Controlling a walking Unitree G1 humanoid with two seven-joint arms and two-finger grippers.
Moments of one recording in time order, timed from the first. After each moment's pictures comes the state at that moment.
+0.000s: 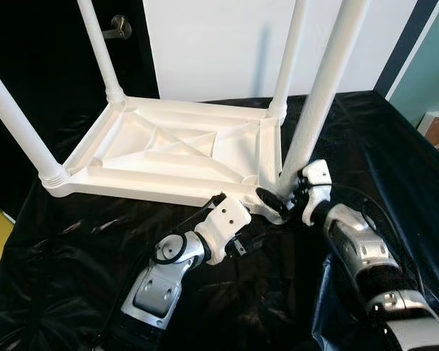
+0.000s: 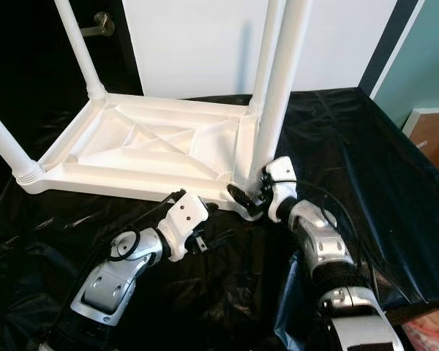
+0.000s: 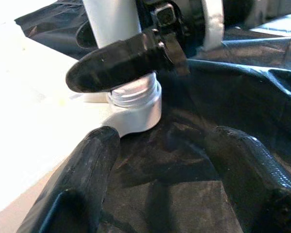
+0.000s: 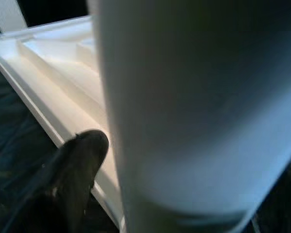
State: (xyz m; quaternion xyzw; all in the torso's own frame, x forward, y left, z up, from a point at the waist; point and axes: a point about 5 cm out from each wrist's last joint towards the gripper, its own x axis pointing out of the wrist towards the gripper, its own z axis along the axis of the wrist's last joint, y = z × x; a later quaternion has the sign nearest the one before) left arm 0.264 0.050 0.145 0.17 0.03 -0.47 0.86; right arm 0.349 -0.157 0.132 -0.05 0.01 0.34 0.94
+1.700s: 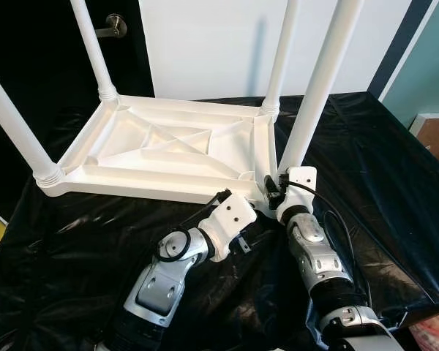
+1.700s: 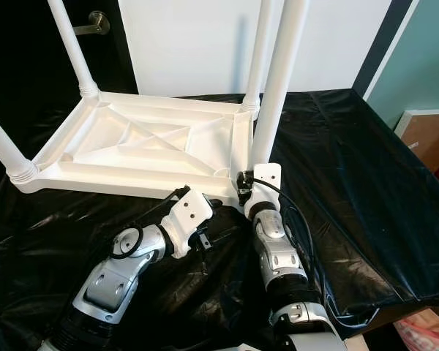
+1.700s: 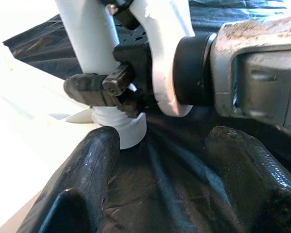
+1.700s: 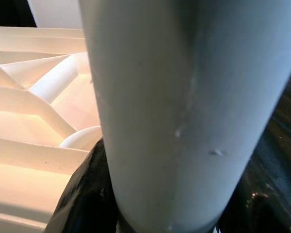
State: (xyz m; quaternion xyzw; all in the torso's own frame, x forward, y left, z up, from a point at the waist) left arm 0.263 0.042 0.152 0.17 0.02 -0.48 0.86; right arm 0.335 -0.108 0.112 0.04 0.01 0.04 1.00
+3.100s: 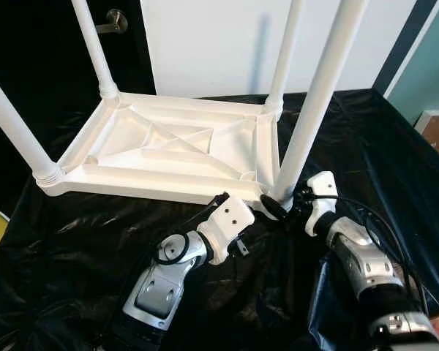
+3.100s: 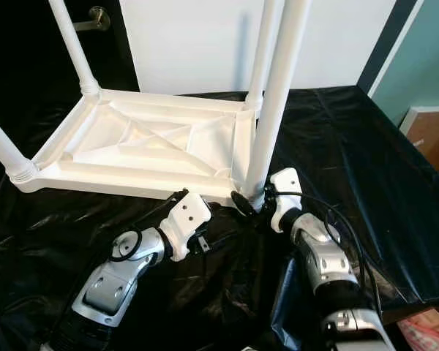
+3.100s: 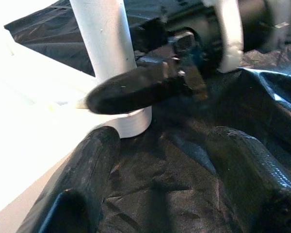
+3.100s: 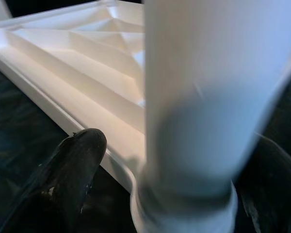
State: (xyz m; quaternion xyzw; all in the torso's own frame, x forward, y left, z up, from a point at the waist) left arm 0.262 0.046 0.148 0.17 0.02 -0.48 0.86; right arm 0.331 -0.156 0.123 -0.04 0.01 0.32 0.95
